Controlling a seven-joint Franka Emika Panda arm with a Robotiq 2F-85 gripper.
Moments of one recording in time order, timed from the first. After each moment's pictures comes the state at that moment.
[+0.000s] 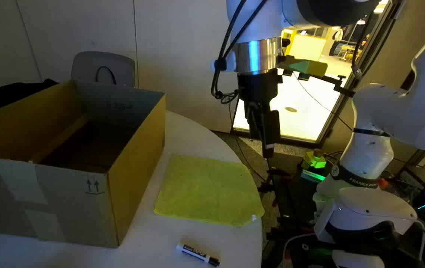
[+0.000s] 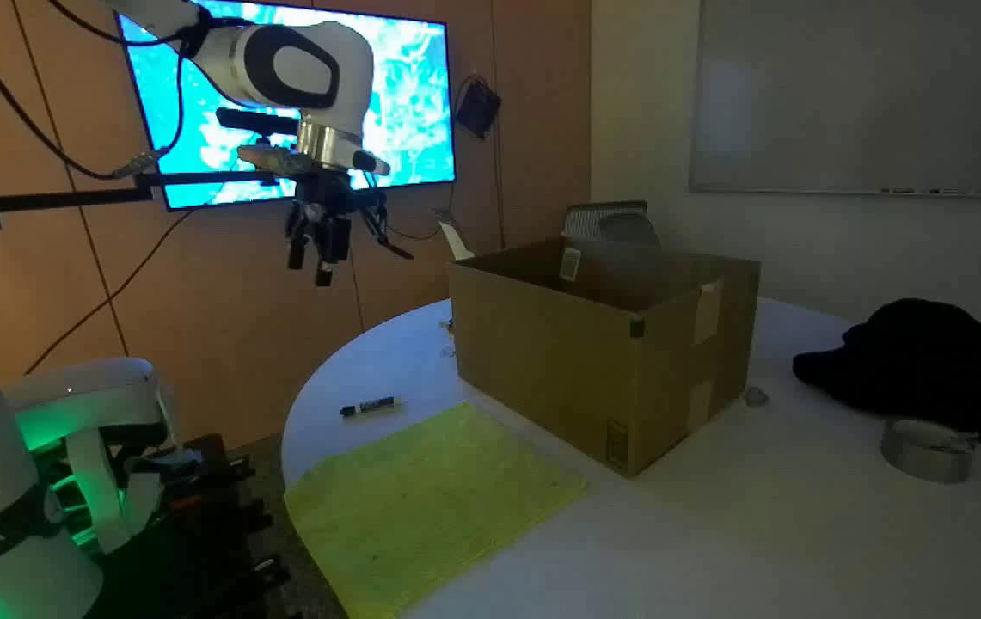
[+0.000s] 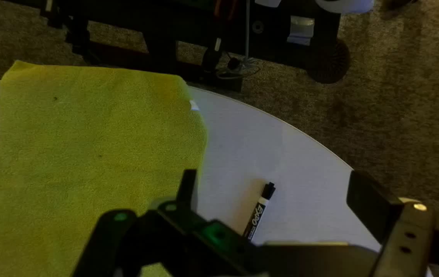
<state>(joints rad) 0.19 -0.25 0.13 -2.36 0.18 1.85 0.00</state>
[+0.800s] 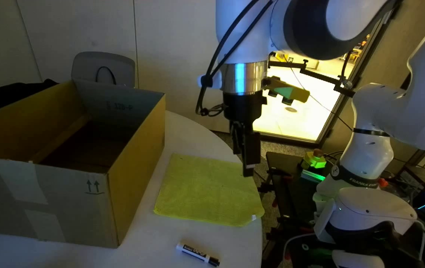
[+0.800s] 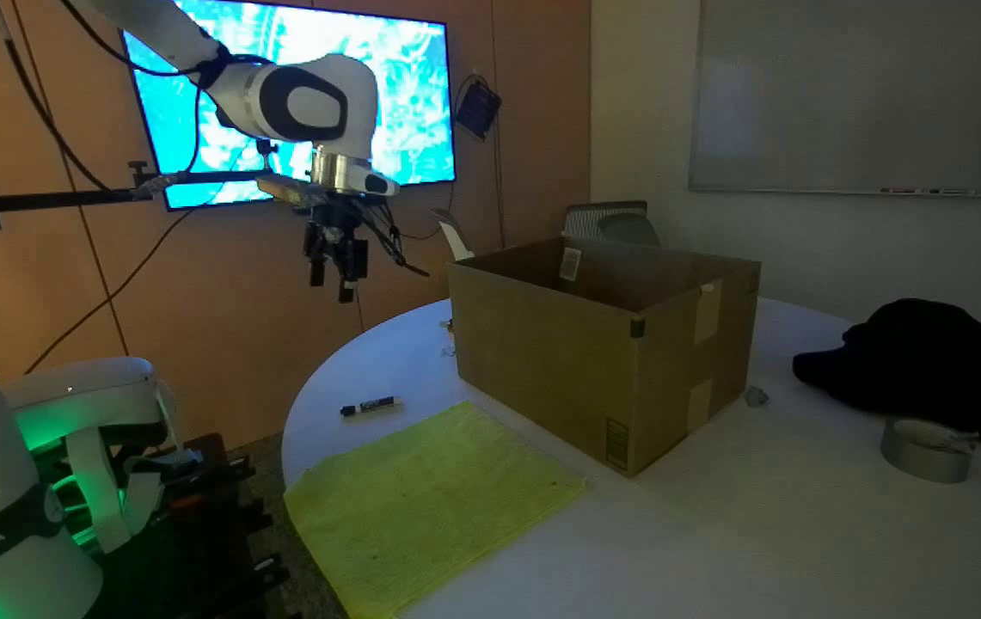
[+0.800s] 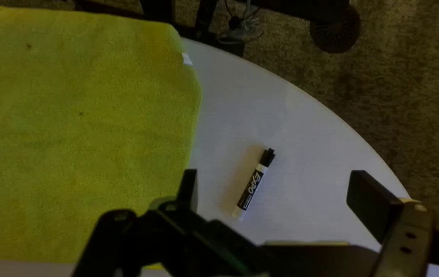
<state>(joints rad) 0.20 -0.14 0.17 -2.37 0.18 2.06 0.00</state>
